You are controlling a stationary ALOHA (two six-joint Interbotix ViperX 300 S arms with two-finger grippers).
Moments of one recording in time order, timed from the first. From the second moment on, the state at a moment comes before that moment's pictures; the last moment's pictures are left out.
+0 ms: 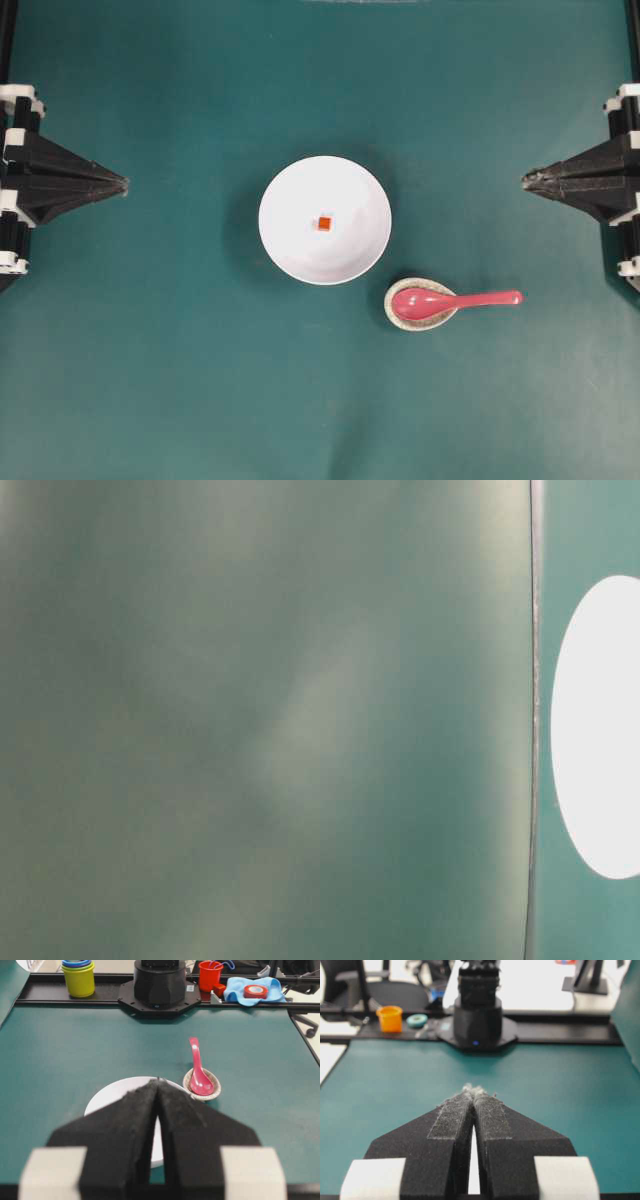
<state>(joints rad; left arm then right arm) 0.00 -0.97 1.19 0.00 -0.29 0.00 0.00 -0.96 1.17 0.00 -0.29 0.00</state>
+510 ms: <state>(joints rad) 0.00 -0.96 1.16 0.00 -0.12 0.00 0.00 -0.95 1.17 0.00 -0.28 0.00</state>
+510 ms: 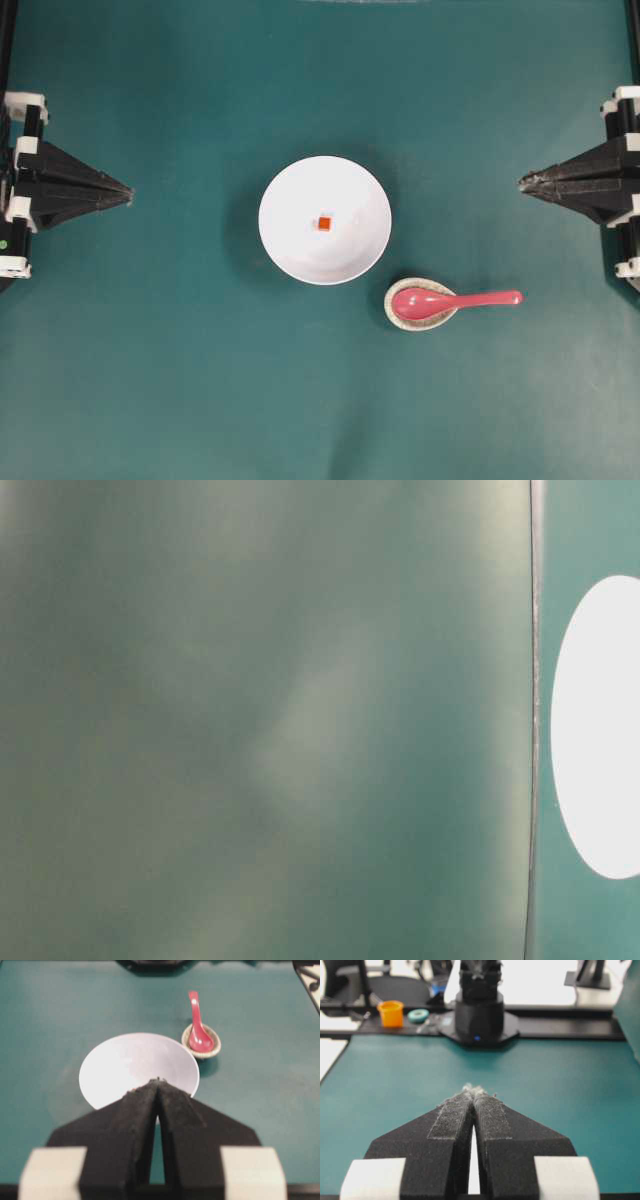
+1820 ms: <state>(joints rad) 0.00 -0.96 1.16 0.00 0.10 -0.01 0.05 -0.91 1.22 0.03 -0.22 0.09</state>
